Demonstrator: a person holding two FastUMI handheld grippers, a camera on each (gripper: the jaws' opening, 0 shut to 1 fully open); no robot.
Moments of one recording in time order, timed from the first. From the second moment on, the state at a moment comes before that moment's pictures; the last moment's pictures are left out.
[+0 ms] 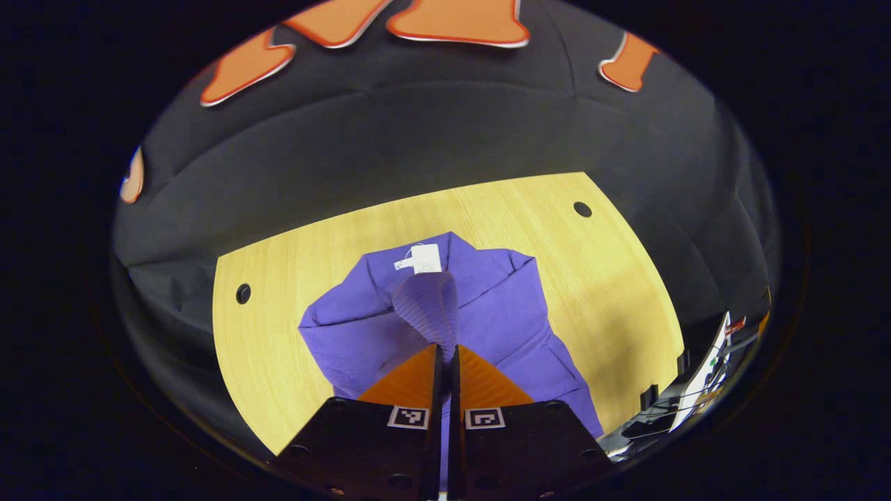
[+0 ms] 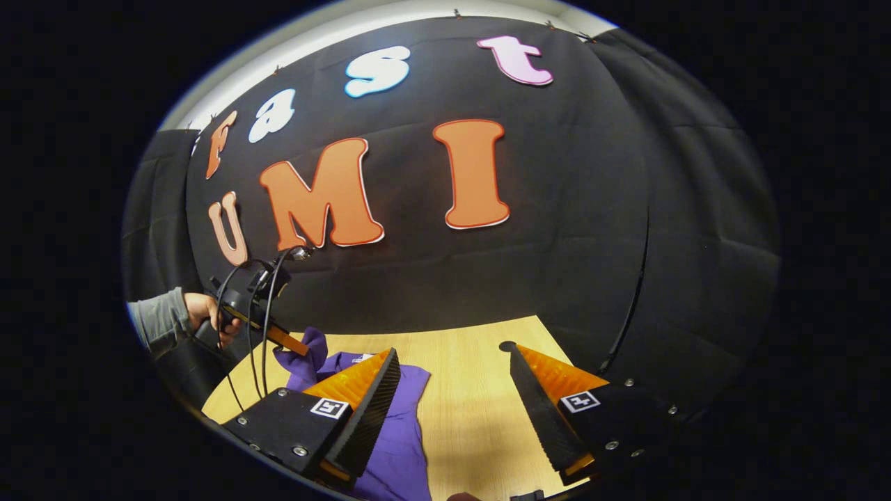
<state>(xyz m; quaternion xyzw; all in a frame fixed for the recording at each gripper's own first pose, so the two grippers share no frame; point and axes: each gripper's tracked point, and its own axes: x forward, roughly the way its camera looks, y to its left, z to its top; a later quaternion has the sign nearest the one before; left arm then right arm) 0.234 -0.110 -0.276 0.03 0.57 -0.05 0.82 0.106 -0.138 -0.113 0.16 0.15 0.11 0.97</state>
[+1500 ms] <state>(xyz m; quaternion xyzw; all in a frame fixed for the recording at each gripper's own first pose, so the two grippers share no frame) 0.179 -0.121 -0.056 0.01 0.17 0.00 0.99 0.115 -0.110 -0.081 0.10 0.08 0.15 0.98</state>
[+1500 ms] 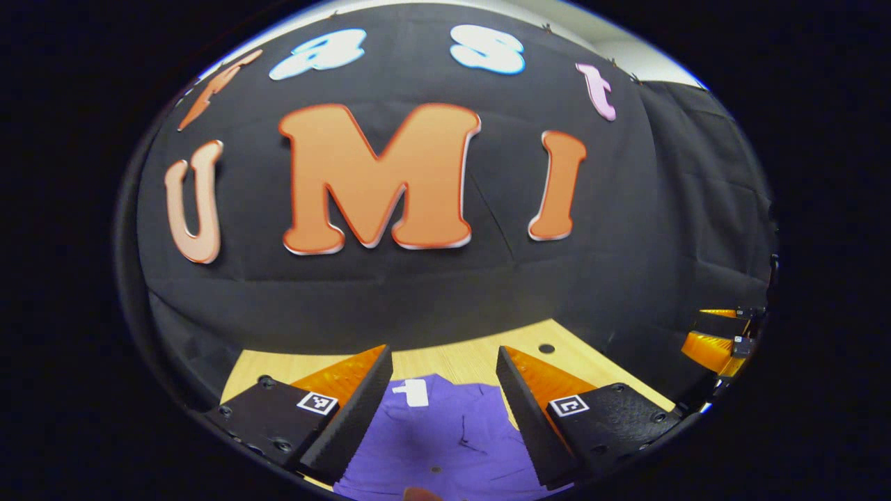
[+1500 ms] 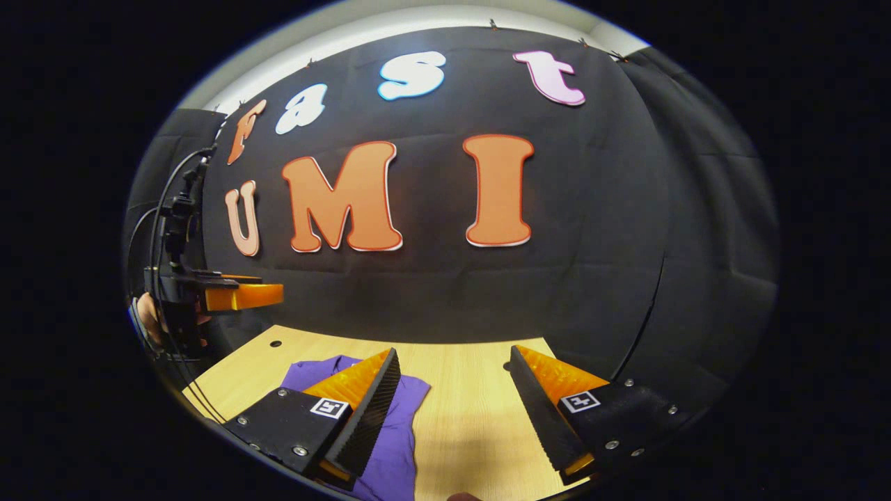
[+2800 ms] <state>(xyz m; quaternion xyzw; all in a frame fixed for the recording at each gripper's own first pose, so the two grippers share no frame) -0.058 -0.012 -0.051 0.04 0.01 0.14 0.99 0.018 -0.025 -0.113 0.07 0.07 0.15 0.98</state>
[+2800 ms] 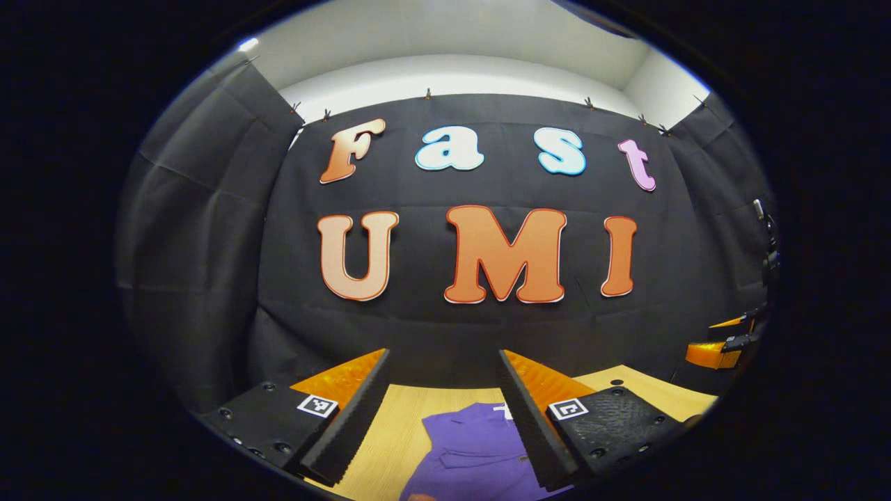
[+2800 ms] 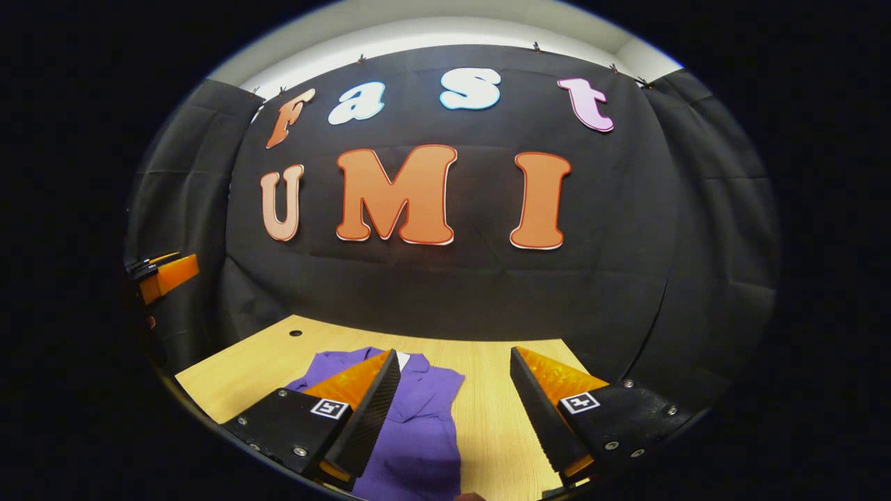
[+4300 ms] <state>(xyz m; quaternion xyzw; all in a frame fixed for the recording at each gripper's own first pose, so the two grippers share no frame) -0.177 0.004 -0.362 -0.03 0.48 0.11 0.87 -0.099 0.008 -0.369 0.05 0.46 0.18 0.87</state>
